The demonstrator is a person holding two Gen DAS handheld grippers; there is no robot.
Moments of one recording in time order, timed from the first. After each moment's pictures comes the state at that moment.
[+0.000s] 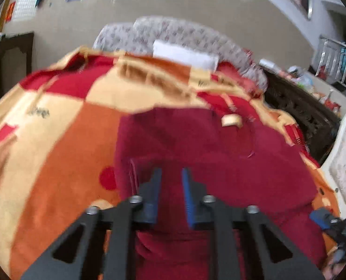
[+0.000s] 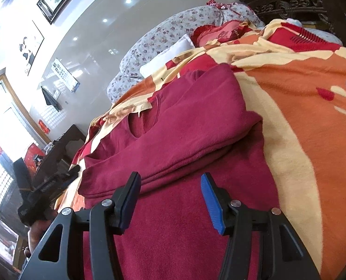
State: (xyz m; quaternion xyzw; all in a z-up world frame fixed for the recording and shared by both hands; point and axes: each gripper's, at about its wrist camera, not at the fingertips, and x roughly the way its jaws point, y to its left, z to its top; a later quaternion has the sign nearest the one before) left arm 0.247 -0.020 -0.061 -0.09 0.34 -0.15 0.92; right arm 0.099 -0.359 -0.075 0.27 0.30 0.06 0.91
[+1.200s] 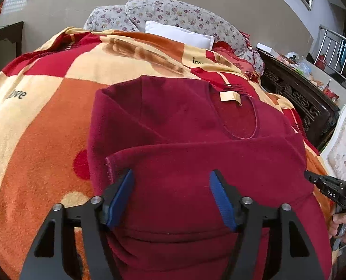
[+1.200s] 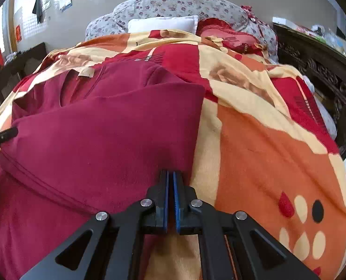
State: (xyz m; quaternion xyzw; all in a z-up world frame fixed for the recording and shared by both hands) left arm 0.257 -0.037 -0.082 -0.09 0.37 -0.19 0.90; right arm 0.193 -0.405 -0.078 0.00 0.42 0.00 0.91
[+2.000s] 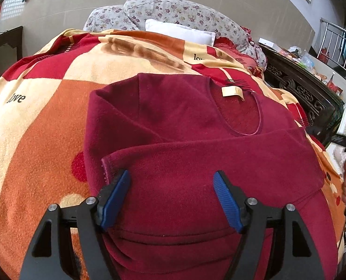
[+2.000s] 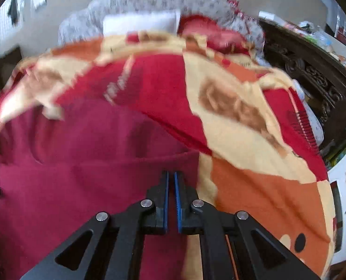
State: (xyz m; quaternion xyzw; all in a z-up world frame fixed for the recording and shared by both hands) left arm 0.261 -0.046 -0.083 -0.06 0.38 -0.17 0.91; right arm 0.259 -0.375 -0.025 -0.01 0.42 -0.05 0.91
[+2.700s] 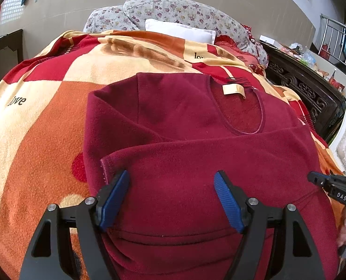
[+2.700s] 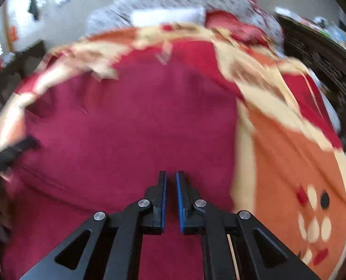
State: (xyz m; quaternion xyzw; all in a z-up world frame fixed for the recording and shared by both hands) left arm 0.259 -0.048 -0.083 -0.05 0.38 -0.16 0.91; right arm 0.196 -0.370 -0.080 0.02 0.45 0.00 0.89
